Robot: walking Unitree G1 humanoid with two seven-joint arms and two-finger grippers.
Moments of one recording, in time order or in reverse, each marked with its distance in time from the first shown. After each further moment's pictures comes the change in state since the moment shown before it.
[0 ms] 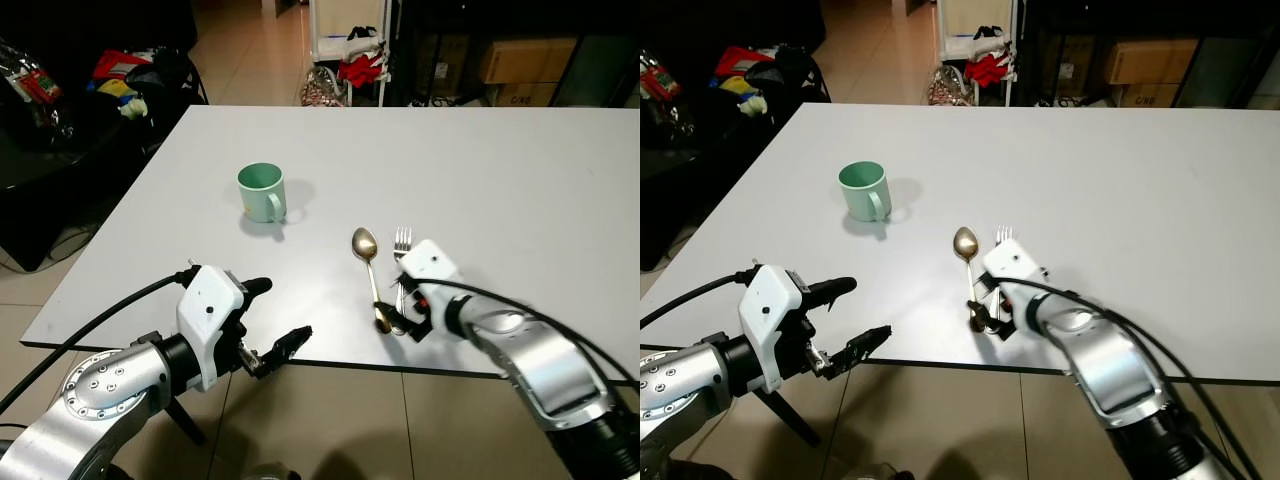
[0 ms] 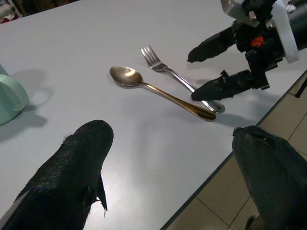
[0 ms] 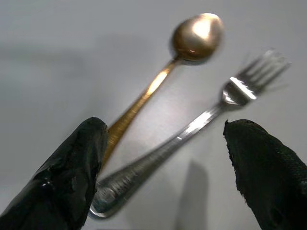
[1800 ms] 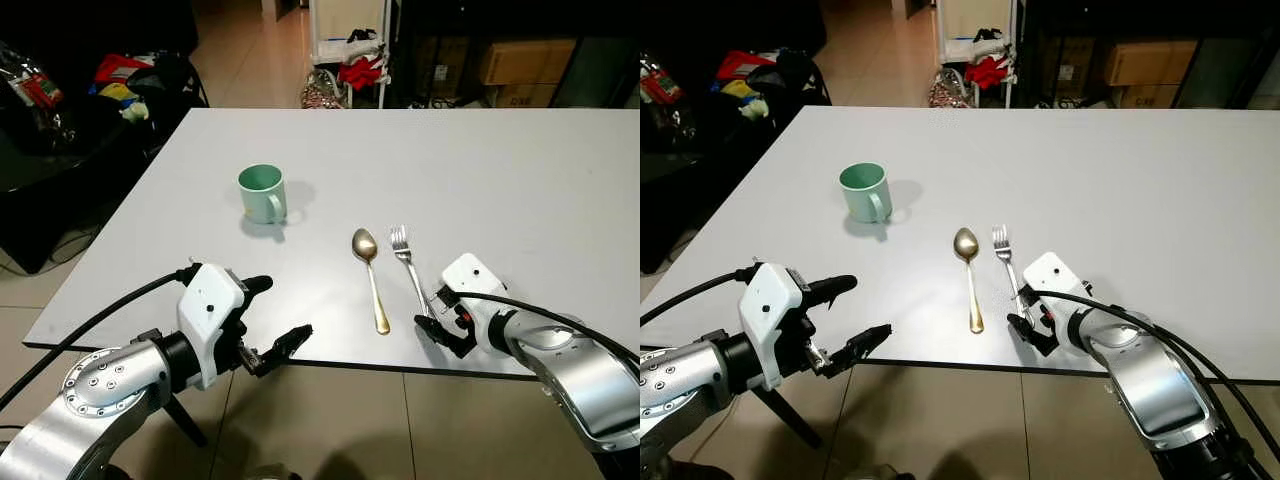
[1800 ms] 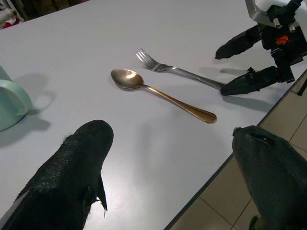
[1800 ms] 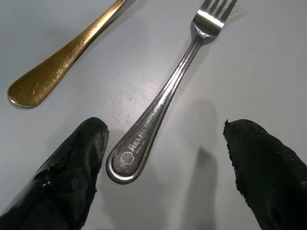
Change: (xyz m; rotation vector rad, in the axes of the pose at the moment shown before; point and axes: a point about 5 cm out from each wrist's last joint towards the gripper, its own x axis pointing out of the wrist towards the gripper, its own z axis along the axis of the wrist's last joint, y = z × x) left arm 0.000 0.001 0.002 0.015 -0.001 -0.002; right arm -0.024 -0.020 -0.031 -0.013 0.099 -0.057
